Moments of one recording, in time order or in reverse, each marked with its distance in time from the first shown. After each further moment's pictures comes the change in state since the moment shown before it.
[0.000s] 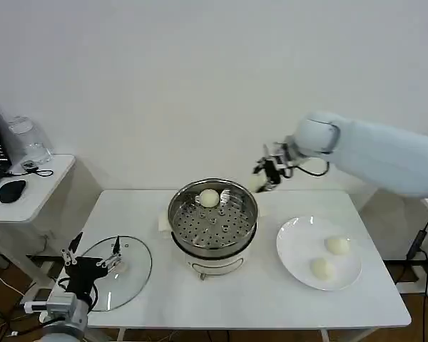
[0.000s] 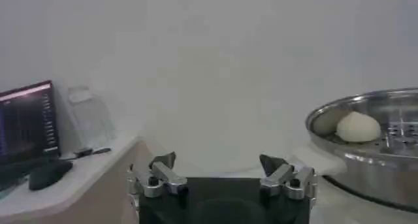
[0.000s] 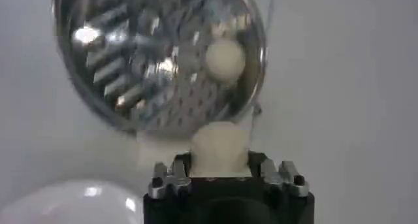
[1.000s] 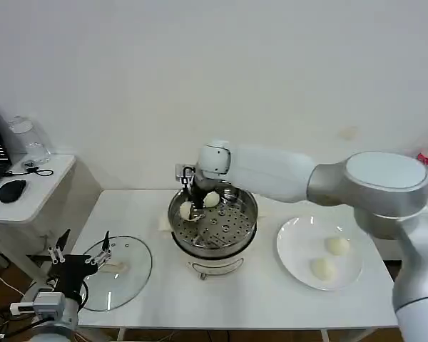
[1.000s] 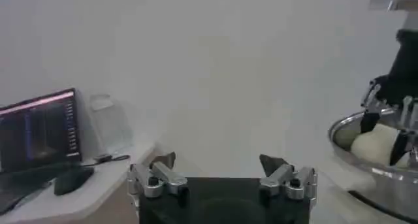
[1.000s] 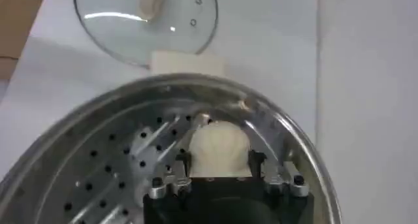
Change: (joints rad) left arm 0.014 -0.013 -0.043 -0.024 -0.008 -0.012 -0.002; right arm -0.191 0.408 0.022 -0.331 0.102 -0.152 0.018
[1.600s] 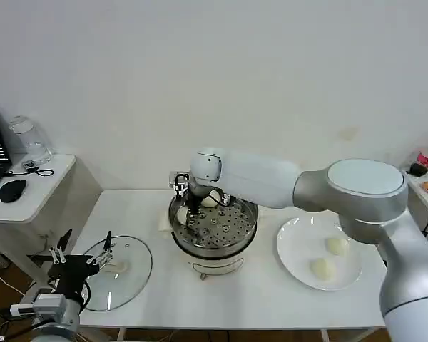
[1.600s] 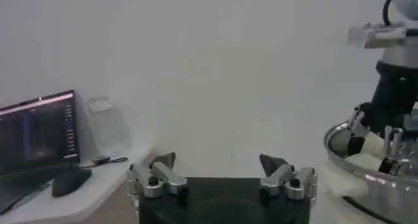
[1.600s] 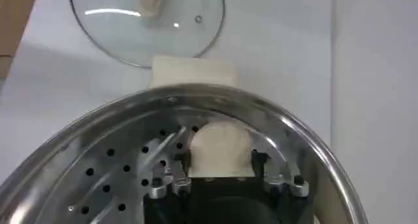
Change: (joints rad) left arm 0.006 -0.012 0.009 -0.016 0.000 0.001 0.000; right arm 0.006 -0.009 -0.012 0.008 -0.019 -0.015 -0.003
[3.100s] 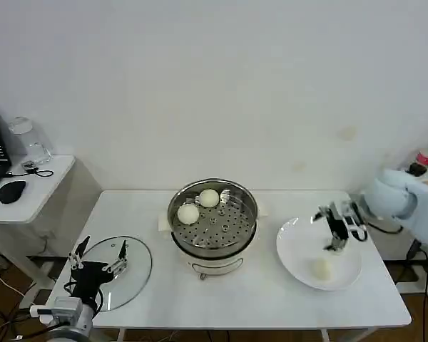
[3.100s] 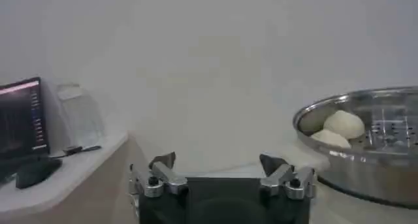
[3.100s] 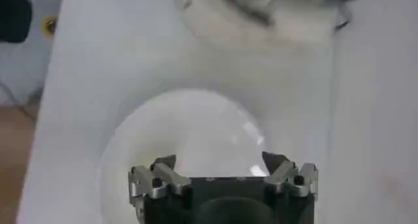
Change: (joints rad) left arm 0.009 0.018 0.072 0.032 0.026 0.011 0.010; right arm -0.277 -1.100 0.310 0.636 -0.606 0.283 -0.177
